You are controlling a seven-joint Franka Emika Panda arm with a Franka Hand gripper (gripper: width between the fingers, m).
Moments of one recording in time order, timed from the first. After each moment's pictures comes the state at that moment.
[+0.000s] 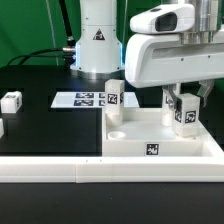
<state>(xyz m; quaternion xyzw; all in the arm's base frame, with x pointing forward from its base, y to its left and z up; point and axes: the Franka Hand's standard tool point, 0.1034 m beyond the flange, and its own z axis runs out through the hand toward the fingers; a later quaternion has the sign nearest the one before) 0.579 0.120 0.077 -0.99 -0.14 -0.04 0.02</state>
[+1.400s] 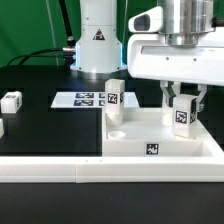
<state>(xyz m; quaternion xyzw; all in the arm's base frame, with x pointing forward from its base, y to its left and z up) 0.576 0.118 0.075 -0.91 0.42 -0.03 0.04</state>
